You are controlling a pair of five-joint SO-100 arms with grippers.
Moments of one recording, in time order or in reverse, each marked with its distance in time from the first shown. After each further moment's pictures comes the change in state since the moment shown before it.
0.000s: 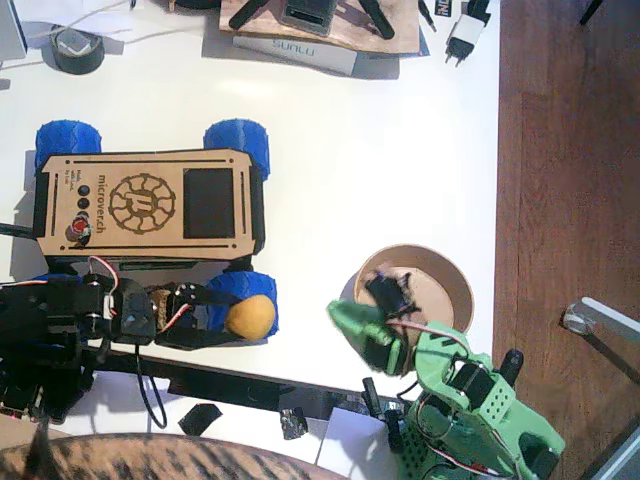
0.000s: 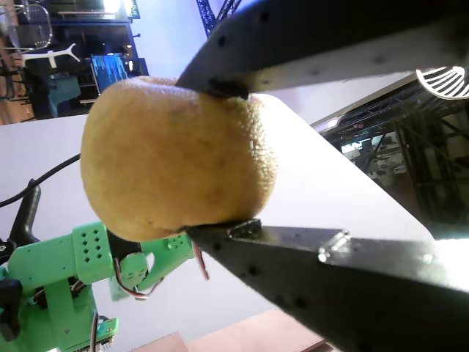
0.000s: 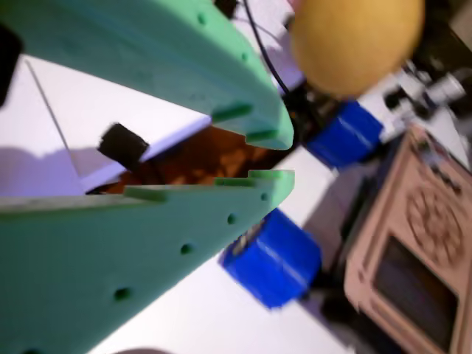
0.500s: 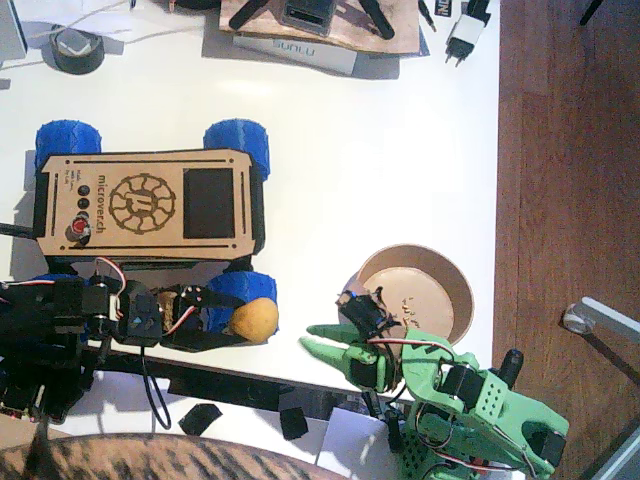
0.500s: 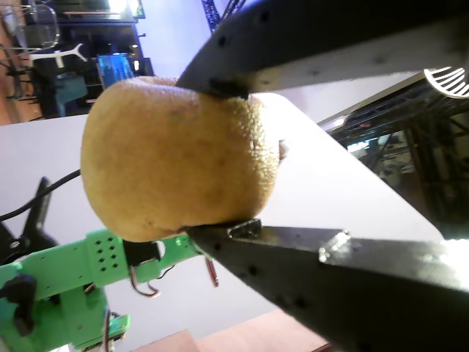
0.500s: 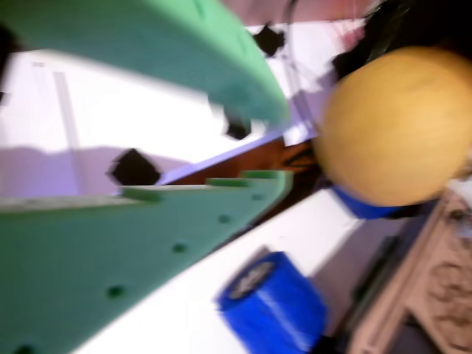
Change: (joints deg) arm 0 0.0 -4.2 0.0 -3.3 0.0; arm 1 -9.0 -4.0 1.5 -4.4 -0.1
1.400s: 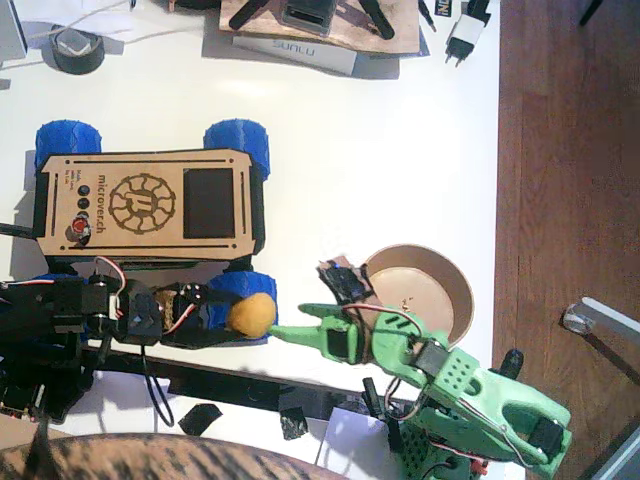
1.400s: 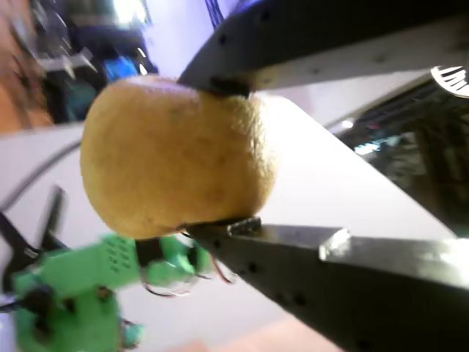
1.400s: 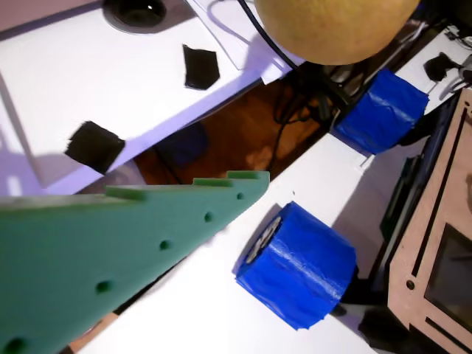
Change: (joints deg) arm 0 -0.1 -0.2 0.1 0.1 0.0; arm 1 8.5 -30.3 -2.3 -17.8 4.8
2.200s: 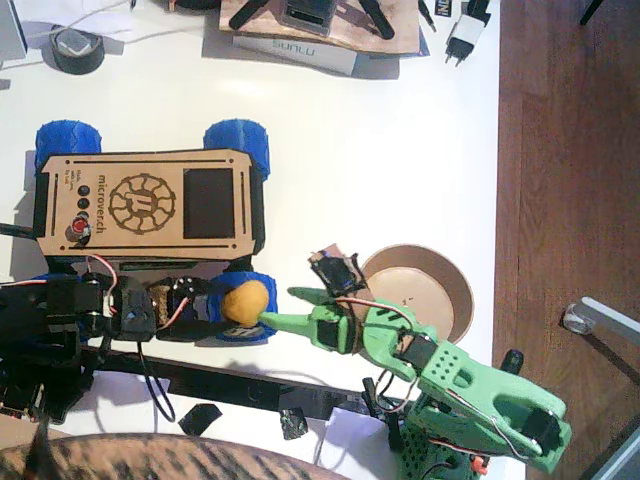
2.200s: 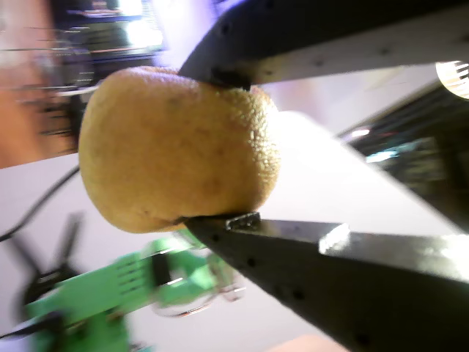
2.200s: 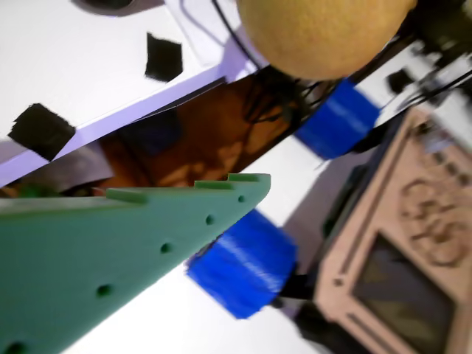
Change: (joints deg) arm 0 -0.3 1.5 0.9 0.1 0.0; arm 1 0.4 -4.7 -0.2 -15.1 -4.6
